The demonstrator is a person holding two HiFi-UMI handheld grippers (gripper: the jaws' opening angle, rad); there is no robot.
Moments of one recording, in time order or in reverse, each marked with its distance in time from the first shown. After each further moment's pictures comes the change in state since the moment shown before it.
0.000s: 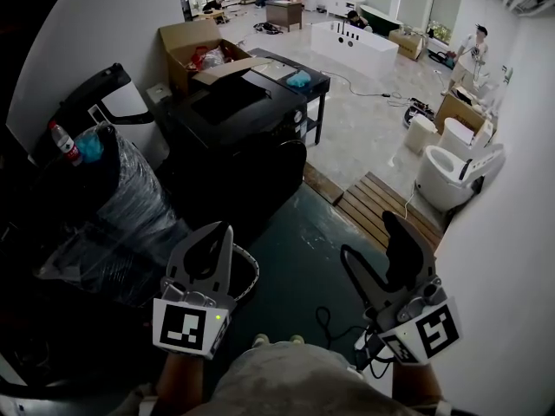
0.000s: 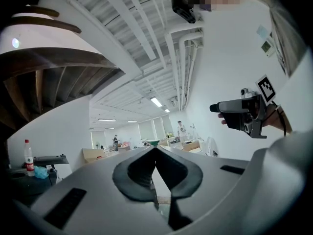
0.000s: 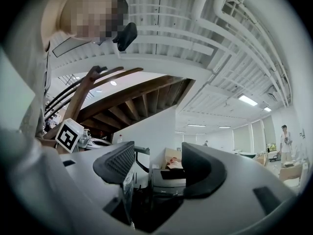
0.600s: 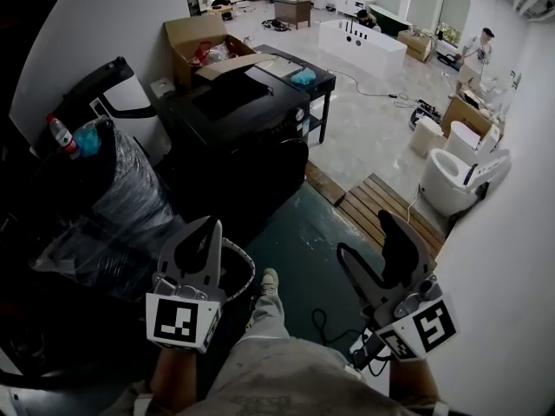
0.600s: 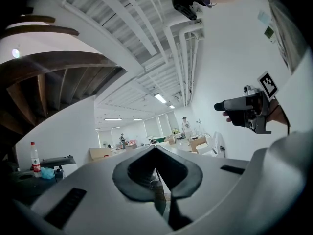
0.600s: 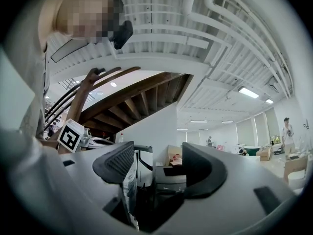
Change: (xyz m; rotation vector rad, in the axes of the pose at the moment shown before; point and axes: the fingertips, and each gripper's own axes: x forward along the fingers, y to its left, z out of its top) left arm 0.020 0.004 -0.014 0.085 0.015 0.075; right arm 0.002 -0.032 -0.028 0.052 0.031 0.035
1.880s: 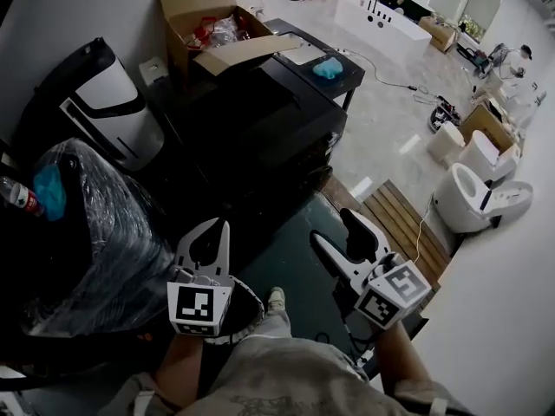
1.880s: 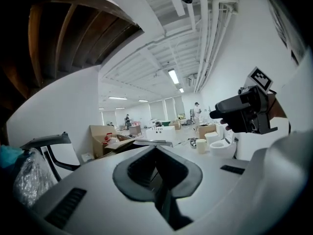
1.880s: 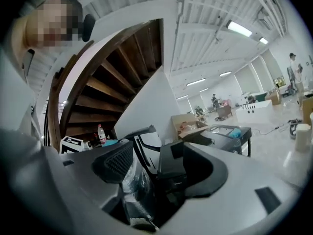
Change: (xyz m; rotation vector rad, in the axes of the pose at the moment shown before) left arm 0.276 0.191 -0.183 -0.084 0.230 0.013; right arm 0.358 -0.123 -0.188 0.408 0.272 0.075
